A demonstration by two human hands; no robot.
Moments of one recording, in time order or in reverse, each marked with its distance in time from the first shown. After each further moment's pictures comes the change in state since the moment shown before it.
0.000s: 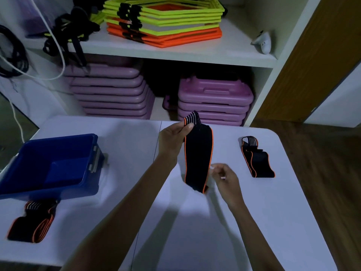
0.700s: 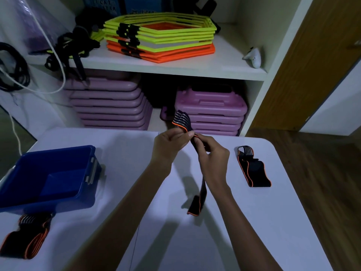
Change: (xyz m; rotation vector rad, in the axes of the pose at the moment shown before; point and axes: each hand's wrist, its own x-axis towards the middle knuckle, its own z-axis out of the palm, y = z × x) left_hand -0.009 0.029 -0.005 -0.011 -0.148 0.017; right_hand 0.017 -0.108 0.031 -0.068 0.261 -0.553
